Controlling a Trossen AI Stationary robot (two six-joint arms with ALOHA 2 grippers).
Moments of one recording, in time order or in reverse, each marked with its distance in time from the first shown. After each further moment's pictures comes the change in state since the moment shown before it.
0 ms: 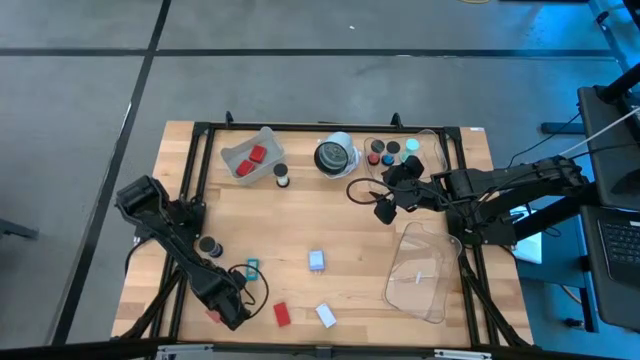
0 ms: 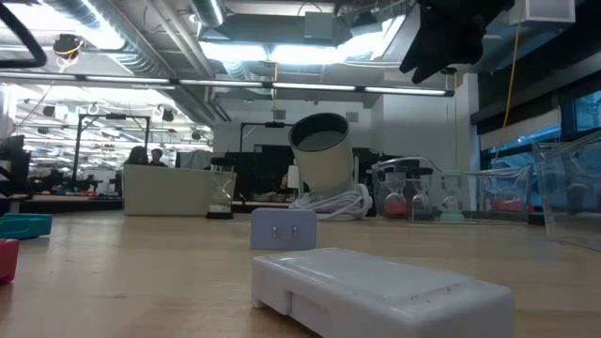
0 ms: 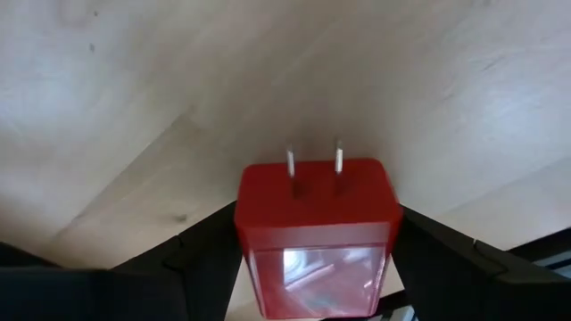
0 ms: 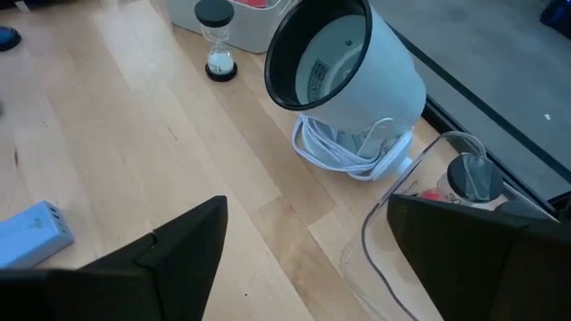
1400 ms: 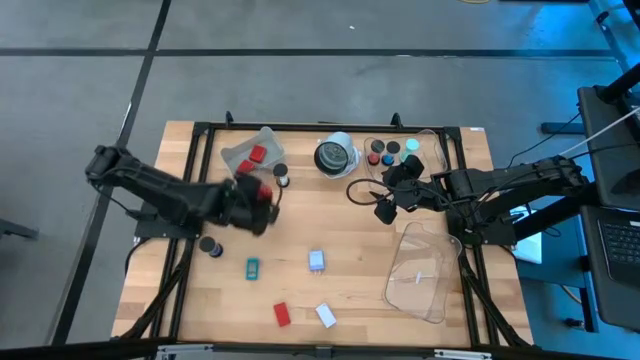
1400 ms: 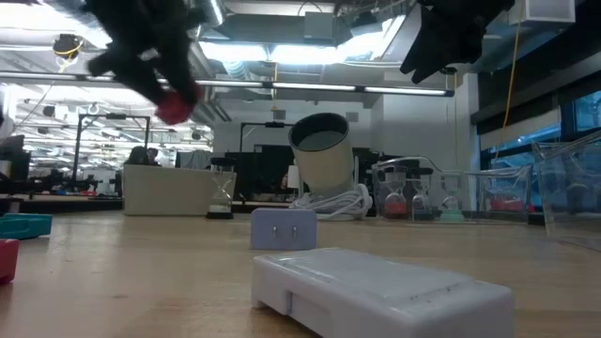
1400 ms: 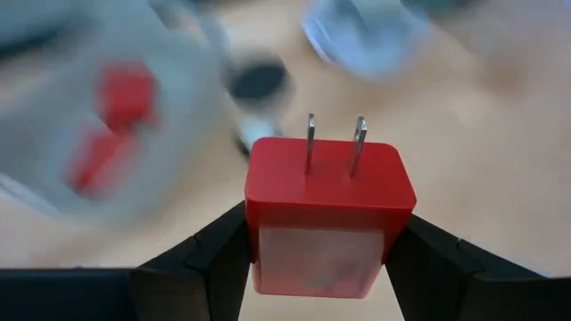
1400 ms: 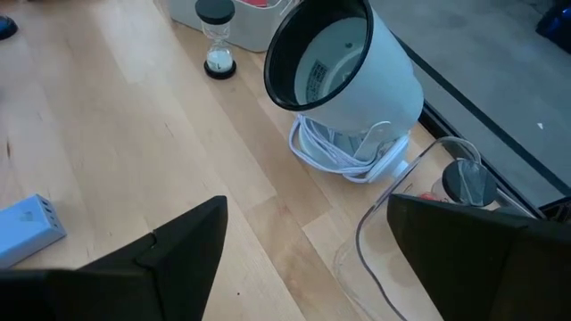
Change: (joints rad) left arm 0.604 -0.480 0.002 -0.269 -1.062 0.510; right arm 0.000 0.000 0.000 -0.002 0.005 -0.035
